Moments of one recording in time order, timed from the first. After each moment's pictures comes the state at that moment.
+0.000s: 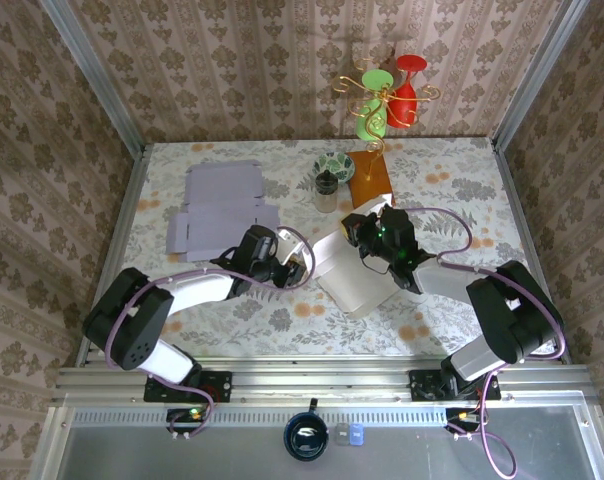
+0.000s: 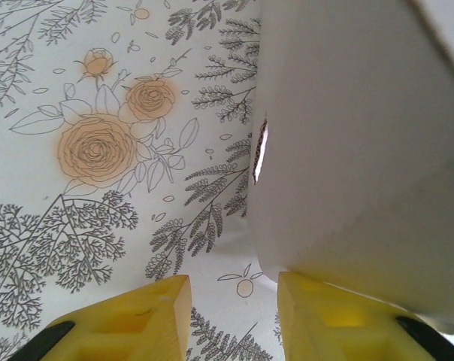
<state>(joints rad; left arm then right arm) -0.69 1.50 0.65 0.11 0.28 0.03 0.44 1.53 0.63 0.58 -0.20 1.53</state>
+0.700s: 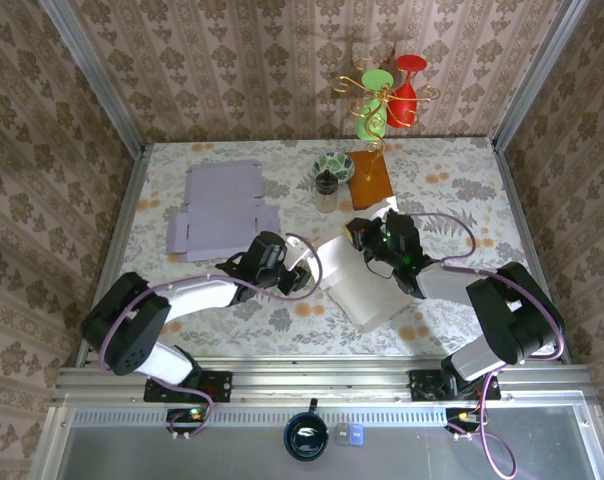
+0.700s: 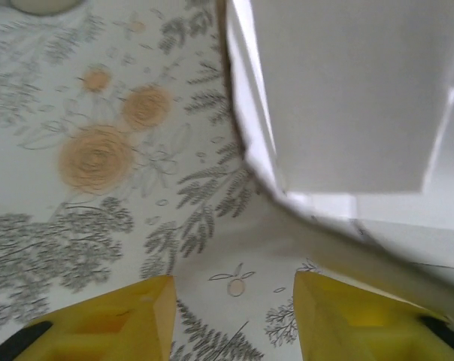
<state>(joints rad) -0.77 1.45 0.65 0.08 0.13 0.05 0.43 1.52 0.59 0.65 -0.22 1.52</state>
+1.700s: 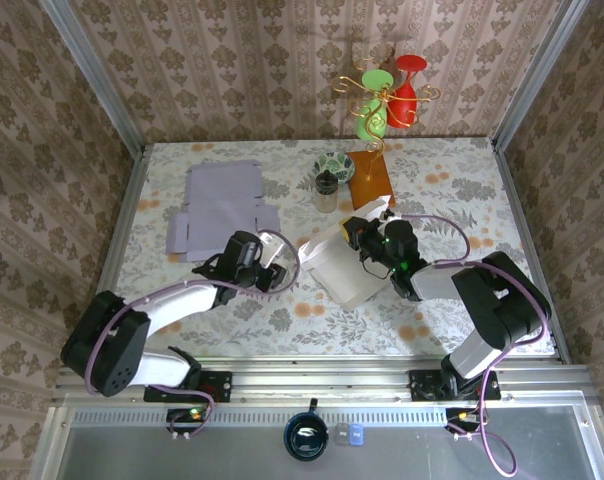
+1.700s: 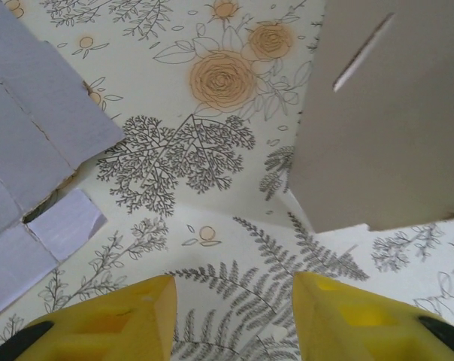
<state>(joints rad) -0.62 1.35 0.57 -0.01 0.11 0.06 0.44 1.61 0.54 0.88 -0.22 1.55</state>
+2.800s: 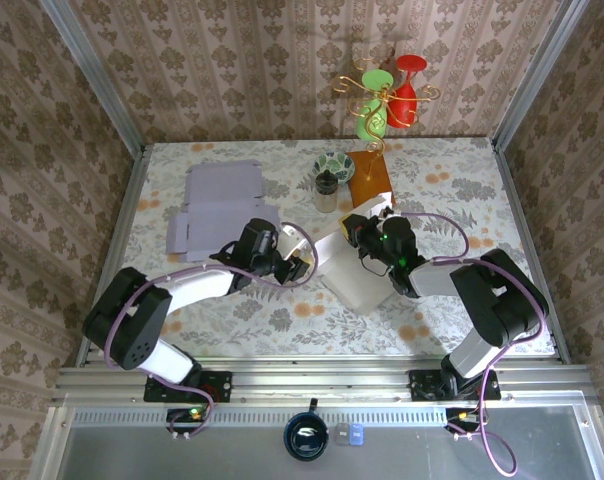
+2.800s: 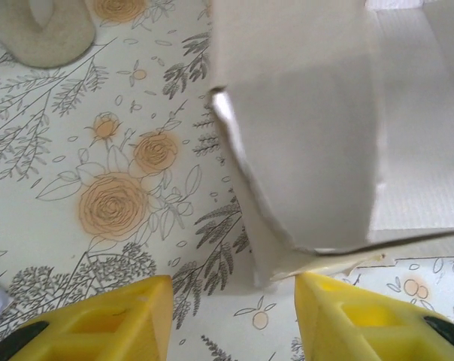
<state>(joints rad) -0.68 1.50 0.70 0.11 0.30 0.15 0.44 1.63 0.57 0.85 -0.20 1.56</state>
